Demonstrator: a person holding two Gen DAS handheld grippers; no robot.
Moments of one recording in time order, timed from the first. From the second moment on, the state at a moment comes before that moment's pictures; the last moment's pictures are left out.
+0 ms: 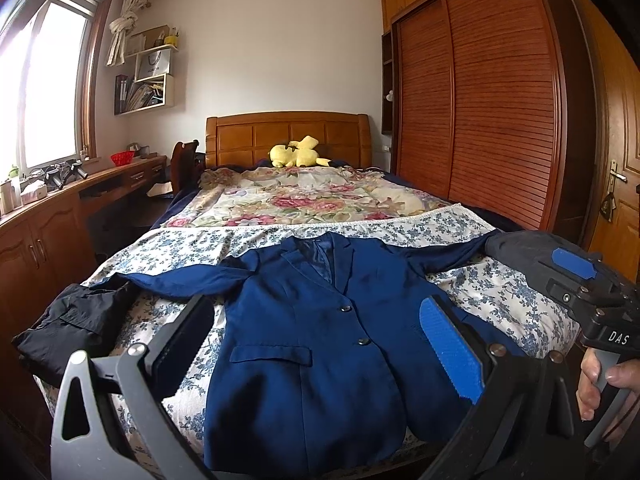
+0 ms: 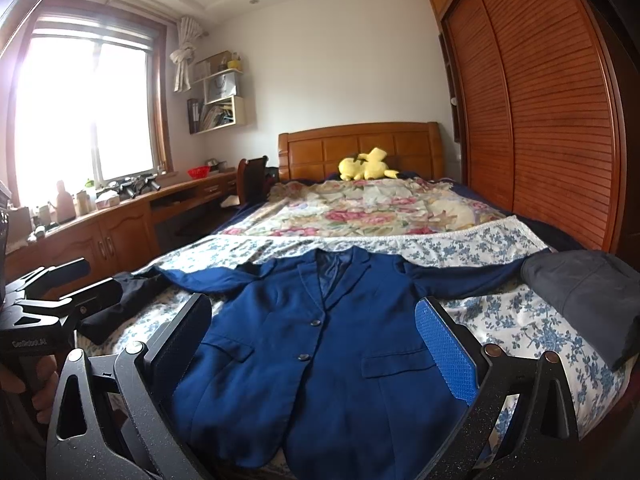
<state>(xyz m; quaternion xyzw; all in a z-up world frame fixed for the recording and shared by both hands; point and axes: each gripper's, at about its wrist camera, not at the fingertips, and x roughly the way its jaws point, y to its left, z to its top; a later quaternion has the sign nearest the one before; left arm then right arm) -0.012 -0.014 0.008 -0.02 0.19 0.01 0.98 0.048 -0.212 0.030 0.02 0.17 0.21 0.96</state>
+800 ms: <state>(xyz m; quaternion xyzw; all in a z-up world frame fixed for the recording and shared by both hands) -0.013 -0.011 0.008 -0.02 0.18 0.00 0.98 0.046 -0.211 0.029 0.02 0.17 0.21 0.96</state>
